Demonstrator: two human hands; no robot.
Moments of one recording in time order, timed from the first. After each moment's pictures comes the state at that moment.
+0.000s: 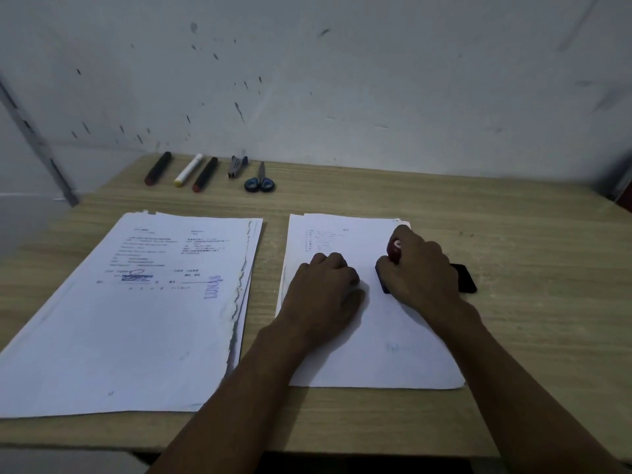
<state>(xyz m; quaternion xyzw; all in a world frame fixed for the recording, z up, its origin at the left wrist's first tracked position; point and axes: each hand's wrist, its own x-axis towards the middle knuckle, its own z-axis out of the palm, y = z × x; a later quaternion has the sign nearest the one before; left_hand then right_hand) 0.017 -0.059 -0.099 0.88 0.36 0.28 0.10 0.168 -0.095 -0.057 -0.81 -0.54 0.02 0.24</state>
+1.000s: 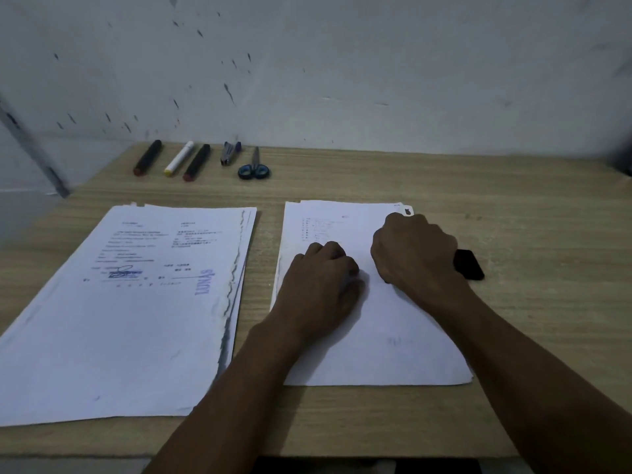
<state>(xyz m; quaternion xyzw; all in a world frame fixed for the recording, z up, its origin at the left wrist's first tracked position) 0.016 -0.057 -0.099 0.88 0.36 0.28 0.10 0.155 -0.079 -0.048 -0.83 -0.54 -0.09 0.09</state>
